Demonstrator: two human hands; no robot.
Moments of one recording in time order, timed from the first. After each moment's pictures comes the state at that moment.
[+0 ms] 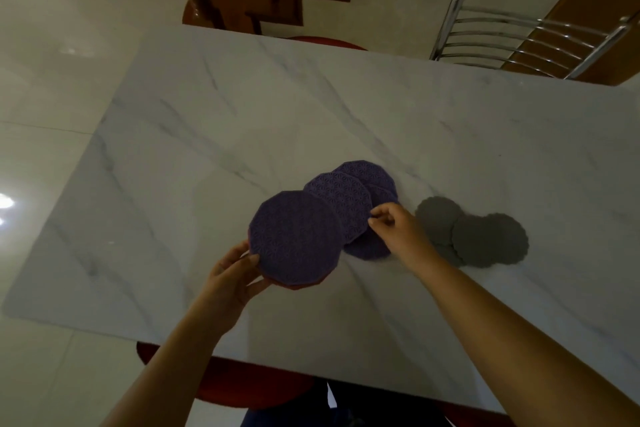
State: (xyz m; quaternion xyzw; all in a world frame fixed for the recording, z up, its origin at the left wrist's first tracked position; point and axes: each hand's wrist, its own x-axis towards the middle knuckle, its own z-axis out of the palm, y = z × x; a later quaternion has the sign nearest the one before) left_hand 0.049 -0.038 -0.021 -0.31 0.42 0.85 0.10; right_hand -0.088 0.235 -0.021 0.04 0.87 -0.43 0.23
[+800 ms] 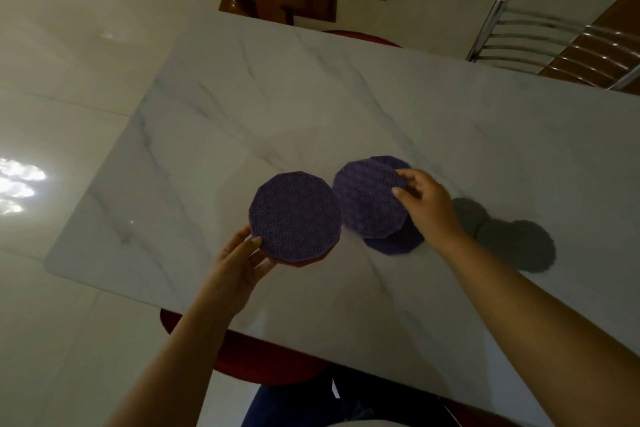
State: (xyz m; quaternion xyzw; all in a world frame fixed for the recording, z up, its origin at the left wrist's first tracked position) left_hand 0.064 -0.049 -0.011 -0.34 0.38 0.86 0.02; right_hand -0.112 0.225 -0.004 -0.05 0.86 -0.49 0.14
